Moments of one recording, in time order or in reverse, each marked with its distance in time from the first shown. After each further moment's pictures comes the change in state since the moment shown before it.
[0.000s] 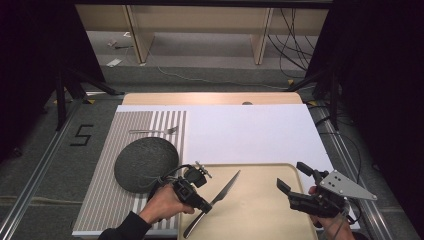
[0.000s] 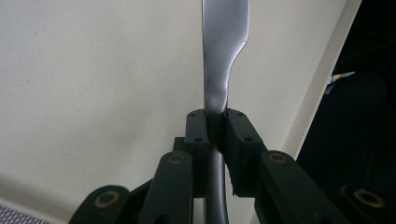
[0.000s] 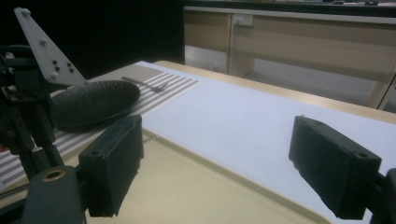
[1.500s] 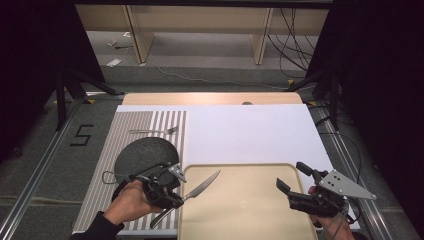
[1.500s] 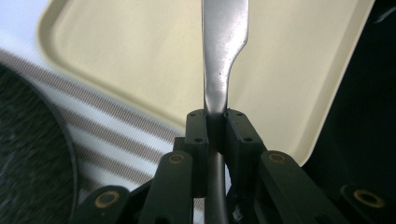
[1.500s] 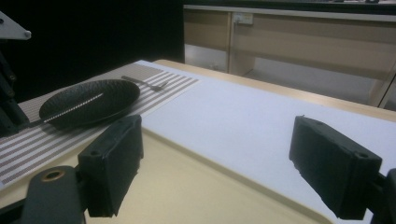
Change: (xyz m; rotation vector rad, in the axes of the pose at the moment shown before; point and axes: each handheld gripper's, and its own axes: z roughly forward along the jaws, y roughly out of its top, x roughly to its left) left arm -0.011 -0.041 -0.065 0.001 0.239 0.208; right arm -0.001 0.000 0.001 0.006 0.000 0.003
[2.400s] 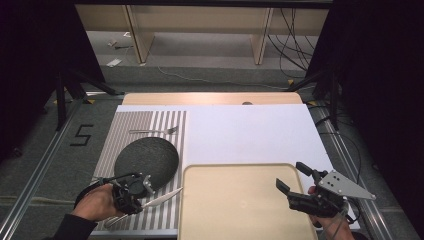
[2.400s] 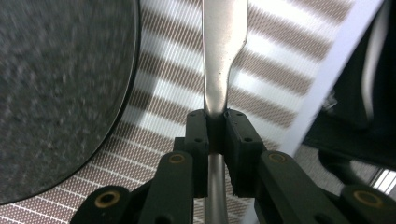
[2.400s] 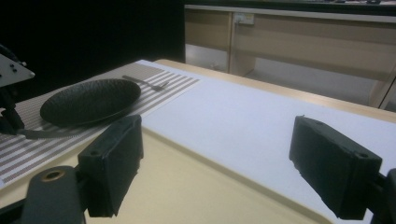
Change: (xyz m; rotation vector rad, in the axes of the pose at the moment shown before) left arm 0.050 -0.078 0.012 0.297 0.125 0.083; right arm 0.001 0.000 0.000 -0.001 0.003 -0.005
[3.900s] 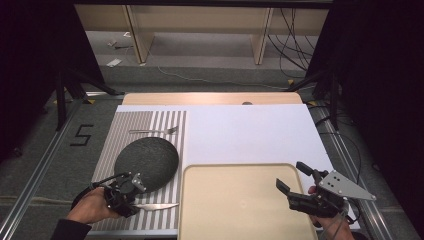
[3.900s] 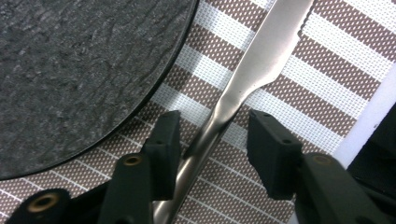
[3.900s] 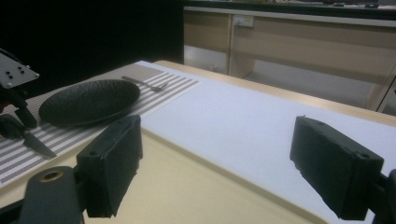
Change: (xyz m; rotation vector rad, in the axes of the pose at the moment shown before) left arm 0.020 -0.029 0.024 -0.079 0.035 -0.128; right arm 0.000 0.000 -0.001 -0.007 -0.002 -0.015
